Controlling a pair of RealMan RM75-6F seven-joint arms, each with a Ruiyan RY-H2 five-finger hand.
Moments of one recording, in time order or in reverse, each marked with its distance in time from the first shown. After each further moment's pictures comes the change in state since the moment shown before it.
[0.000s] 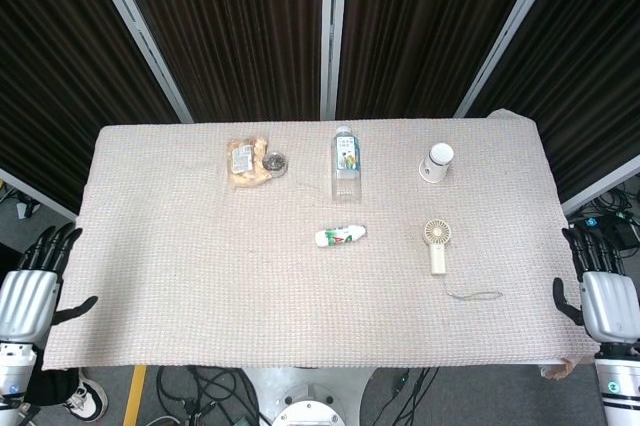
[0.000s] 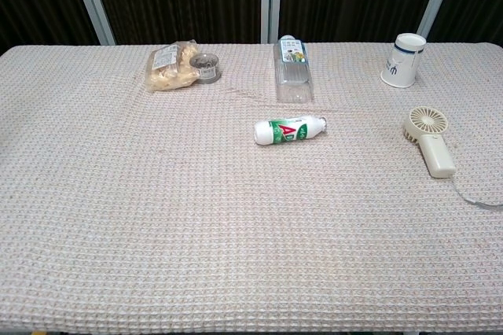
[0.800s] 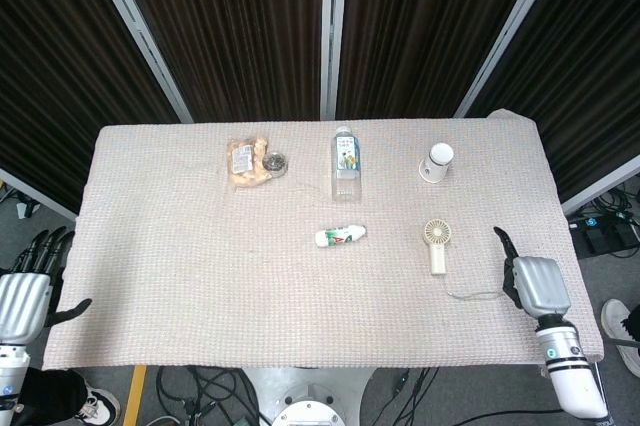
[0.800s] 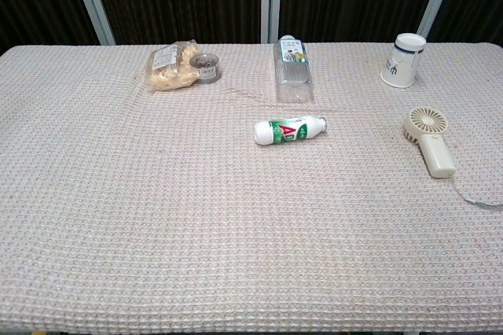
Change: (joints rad) left arm 0.009 -0.021 0.008 0.072 -0.015 -0.008 -0.069; right arm 0.160 -0.112 0.014 -0.025 0.143 -0.278 -0.208
